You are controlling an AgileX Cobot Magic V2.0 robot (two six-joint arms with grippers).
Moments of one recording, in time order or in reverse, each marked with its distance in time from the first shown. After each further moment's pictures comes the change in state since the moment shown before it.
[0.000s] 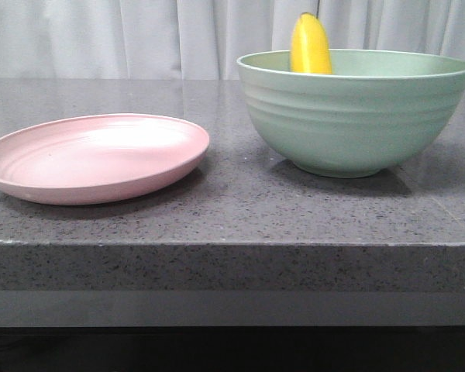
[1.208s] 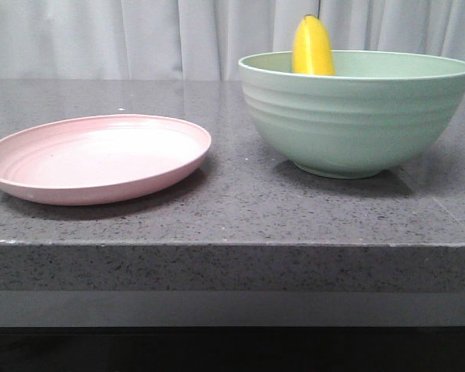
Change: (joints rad) left arm 0.255 -1.147 0.945 -0.061 -0.227 -0.014; right arm 0.000 -1.004 0.876 0.047 -0.388 0.000
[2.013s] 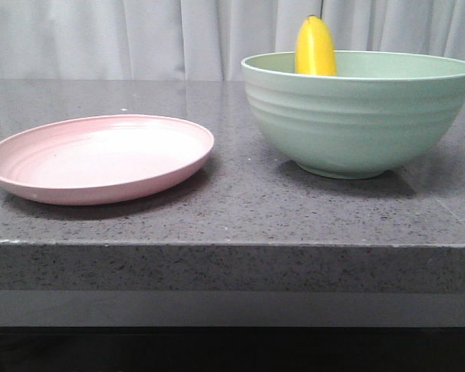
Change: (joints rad) left arm 0.099 -0.124 0.126 0.111 -0.066 -0.002; right arm 0.000 0.000 0.000 0.000 0.000 0.000
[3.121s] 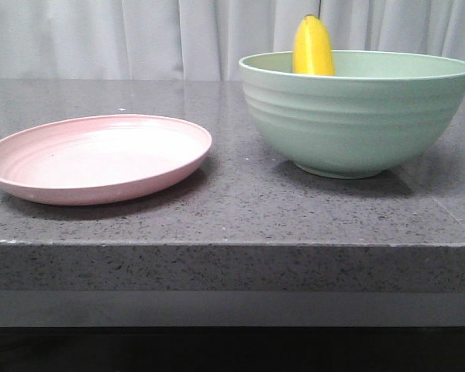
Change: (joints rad) left arm 0.220 -0.092 0.225 0.029 -0.015 -0.006; right arm 0.000 0.000 0.000 0.000 0.030 0.000
